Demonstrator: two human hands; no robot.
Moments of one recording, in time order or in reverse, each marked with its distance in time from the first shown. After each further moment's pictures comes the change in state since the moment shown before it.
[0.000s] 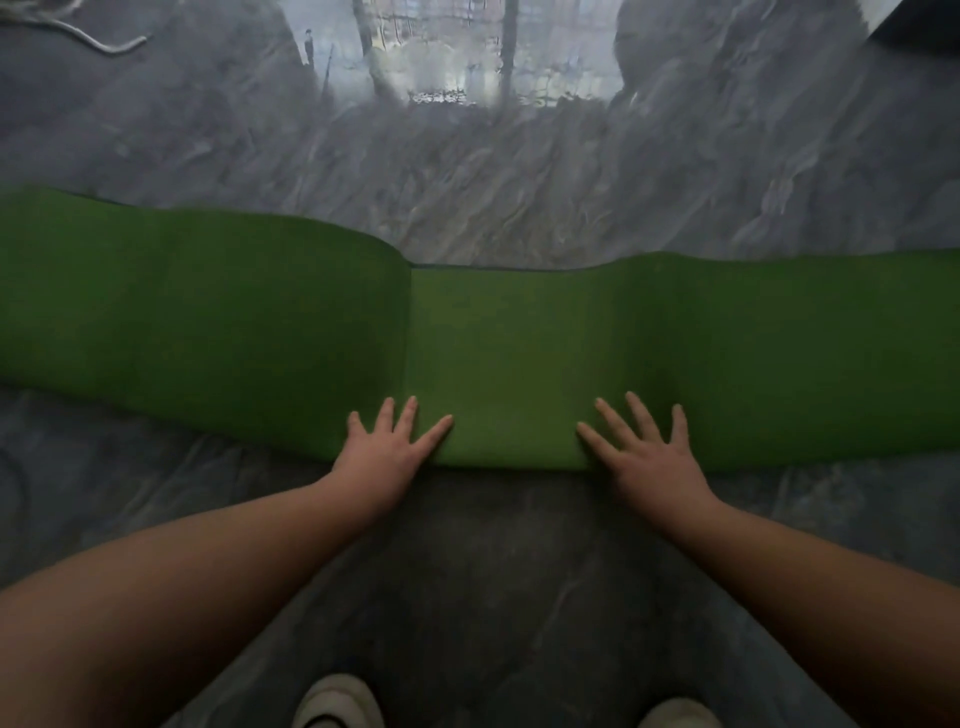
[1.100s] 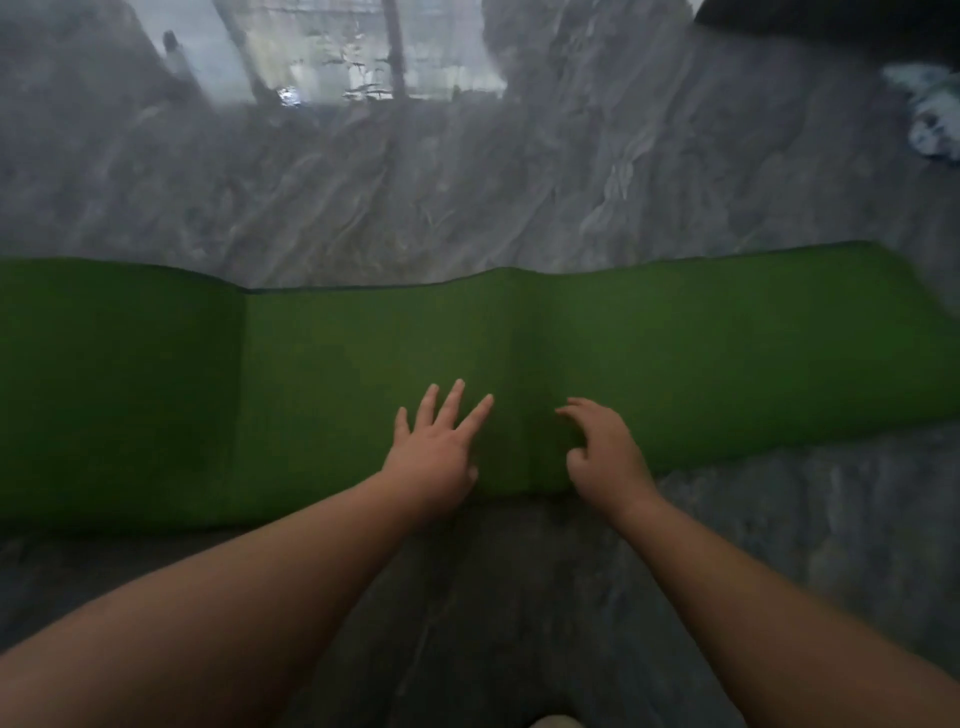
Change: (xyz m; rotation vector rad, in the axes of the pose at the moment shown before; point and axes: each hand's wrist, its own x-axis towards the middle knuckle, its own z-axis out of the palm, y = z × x) left_hand 0.091 0.190 -0.106 -0.391 0.068 0.180; right_hand -0.019 0.113 0.052 0.939 0.386 0.357
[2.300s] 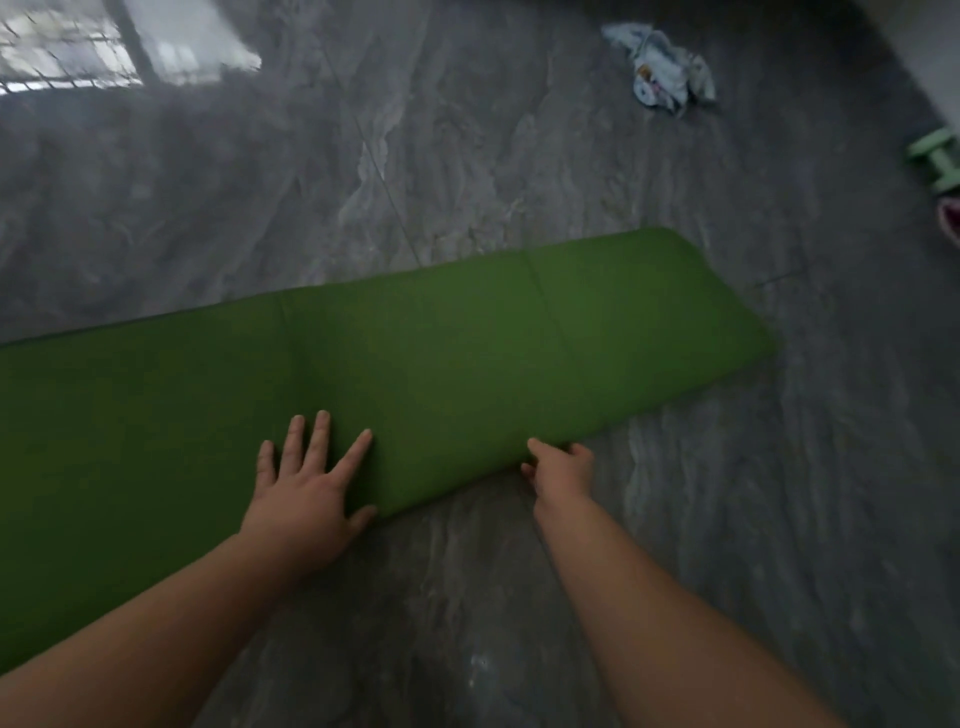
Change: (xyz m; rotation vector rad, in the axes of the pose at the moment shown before) left_hand 0.058 0.085 0.032 0.194 0.010 0.115; right_hand -0.021 0.160 -0.036 1.169 0.730 0.986
